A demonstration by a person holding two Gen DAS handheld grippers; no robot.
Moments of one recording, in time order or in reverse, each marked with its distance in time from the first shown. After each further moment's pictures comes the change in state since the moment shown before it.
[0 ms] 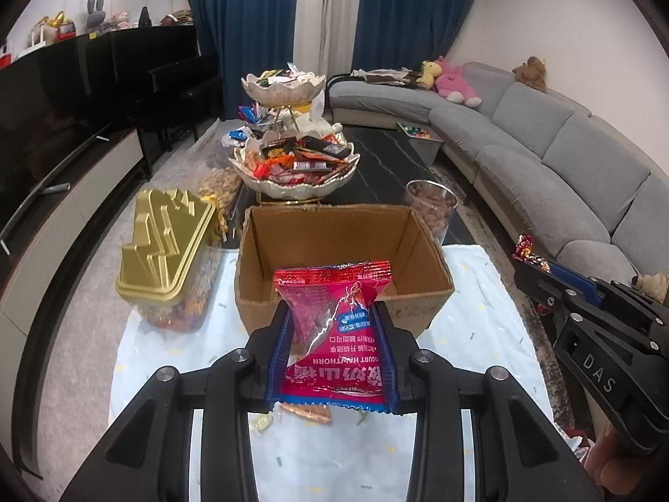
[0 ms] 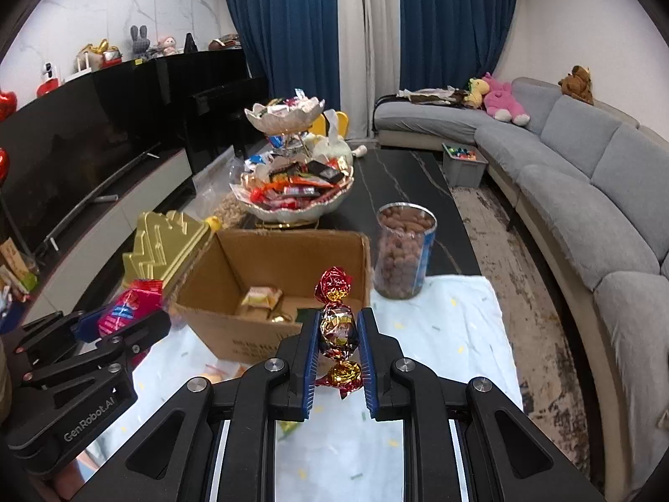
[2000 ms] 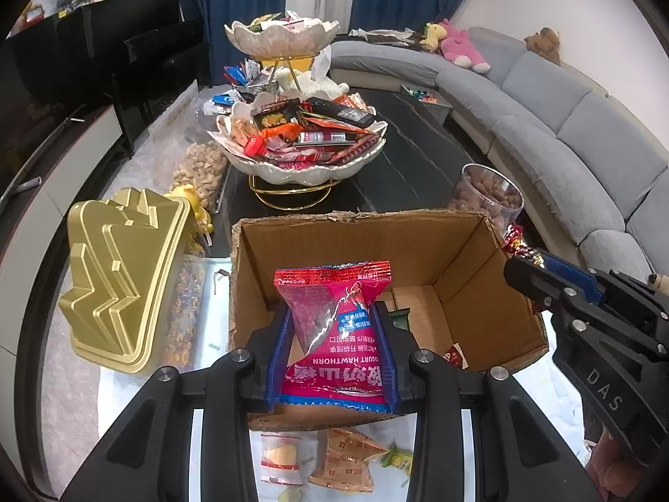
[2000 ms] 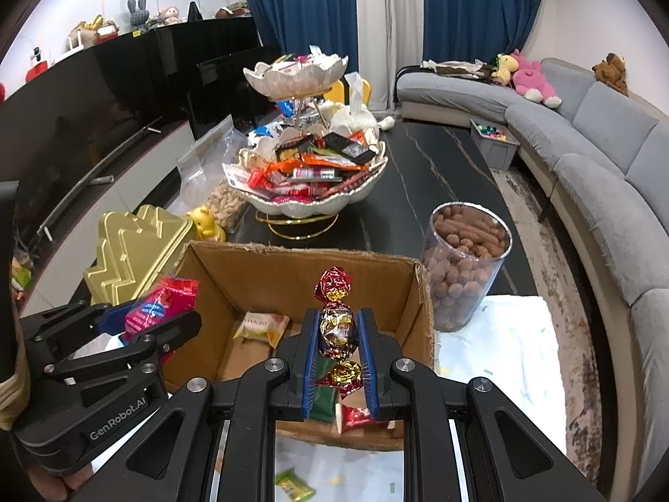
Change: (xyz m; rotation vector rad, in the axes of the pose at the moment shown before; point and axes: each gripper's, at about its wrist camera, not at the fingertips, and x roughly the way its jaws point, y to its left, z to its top) left arm 0.135 0.041 0.050 0.020 0.148 -0.027; right arm 0.137 0.020 0.044 -0.022 0.118 0.056
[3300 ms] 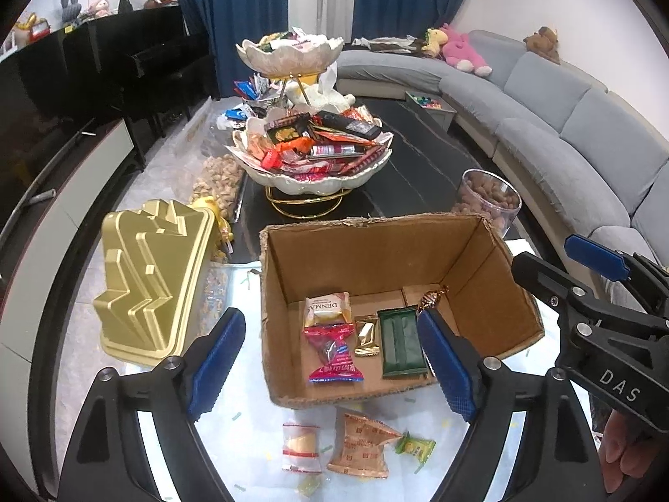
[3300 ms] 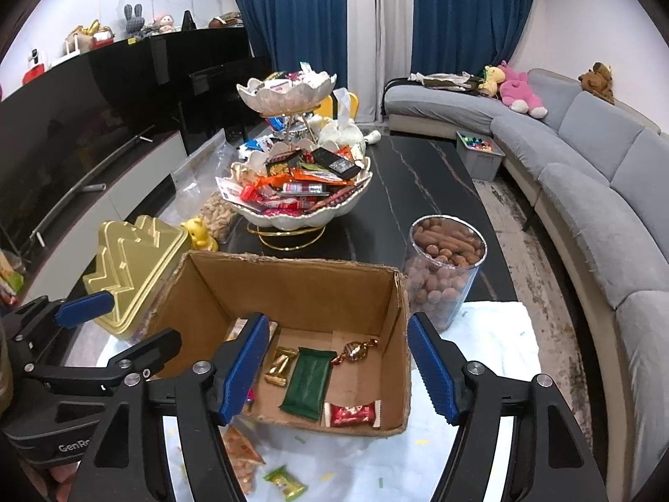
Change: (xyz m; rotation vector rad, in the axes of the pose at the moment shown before) left arm -0.035 0.004 -0.006 0.026 -0.037 0.044; right arm -0.031 -0.001 0.000 0.000 -0.052 -0.050
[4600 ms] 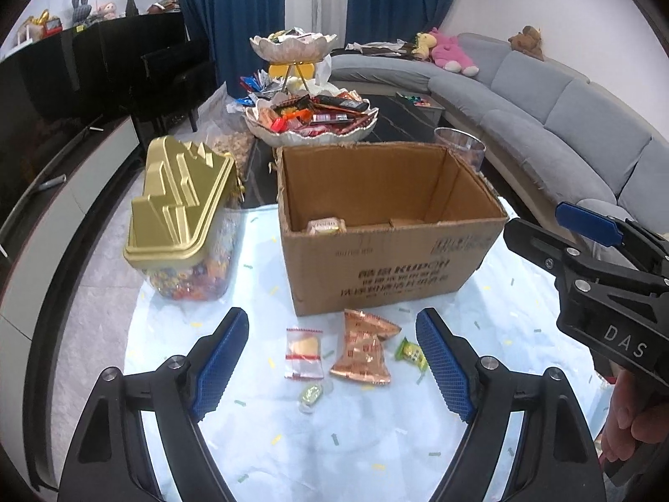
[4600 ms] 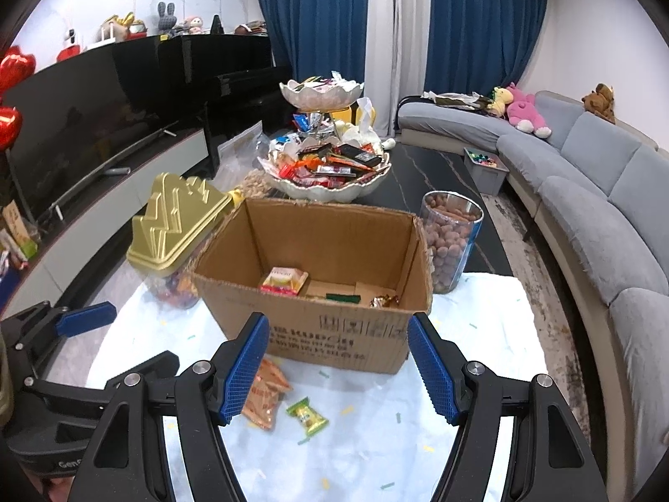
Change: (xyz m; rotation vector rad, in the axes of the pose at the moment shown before) left arm -0.059 0.002 -0.116 0.016 -0.031 -0.011; right arm -0.061 0.032 -0.085 -0.069 -0.060 0.011
